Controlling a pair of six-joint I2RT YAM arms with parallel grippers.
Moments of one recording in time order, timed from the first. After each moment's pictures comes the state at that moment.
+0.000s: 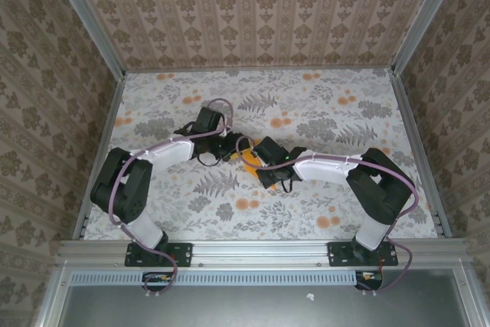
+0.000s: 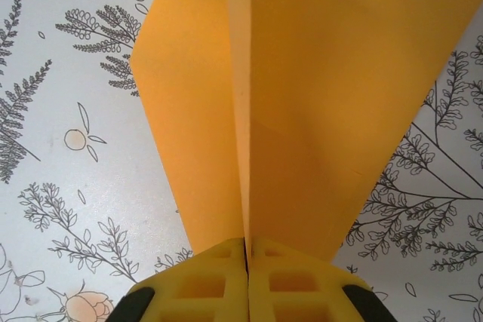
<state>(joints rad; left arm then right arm) -0.54 1.64 0.96 -0.21 0.55 -0.85 0.79 1.72 0.97 -0.37 0.07 0.24</state>
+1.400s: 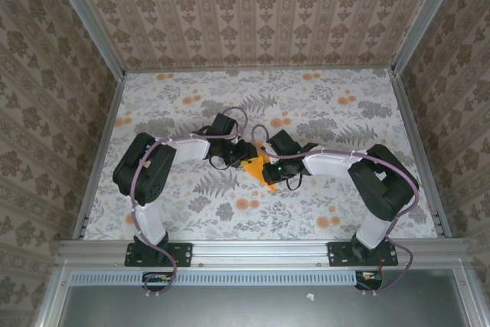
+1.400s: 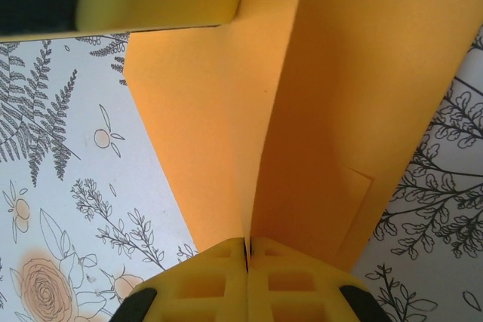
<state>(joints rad) -0.60 1.86 1.01 -0.14 0.55 -0.86 0.65 1.72 0.90 -0.29 -0.25 0.35</state>
